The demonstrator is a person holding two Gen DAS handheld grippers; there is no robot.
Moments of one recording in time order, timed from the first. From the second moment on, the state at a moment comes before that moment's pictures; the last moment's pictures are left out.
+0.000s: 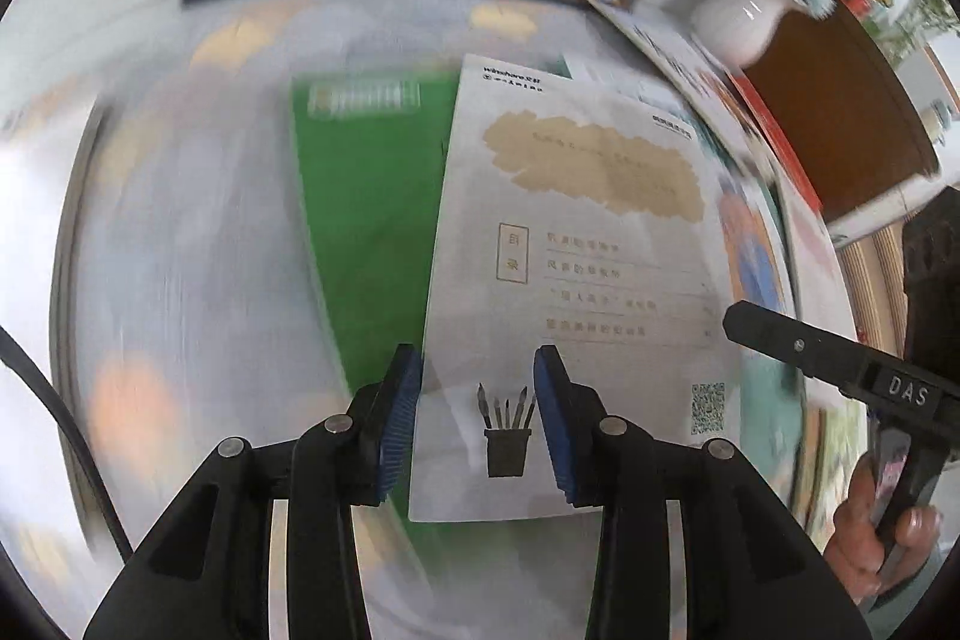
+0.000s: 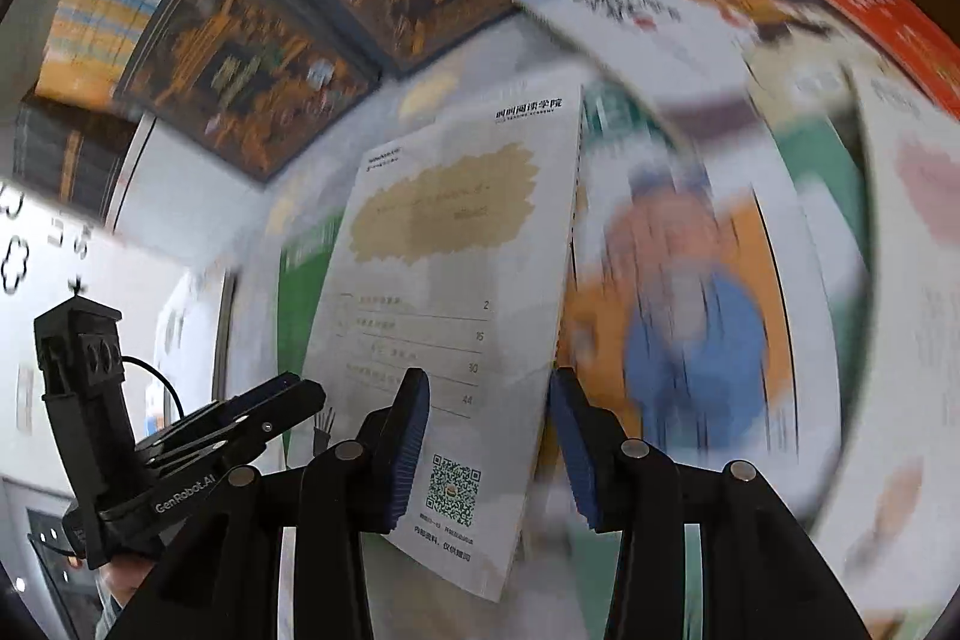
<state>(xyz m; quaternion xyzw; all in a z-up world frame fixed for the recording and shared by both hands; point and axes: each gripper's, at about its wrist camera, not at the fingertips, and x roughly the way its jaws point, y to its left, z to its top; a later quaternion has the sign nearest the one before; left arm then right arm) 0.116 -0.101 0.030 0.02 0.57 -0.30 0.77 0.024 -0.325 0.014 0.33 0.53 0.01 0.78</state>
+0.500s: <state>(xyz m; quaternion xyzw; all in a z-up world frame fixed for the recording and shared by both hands) -0.012 -0.054 0.011 -0.01 0.60 -0.31 0.74 -0.093 -0.301 -0.012 0.37 0.54 0.05 0.75</state>
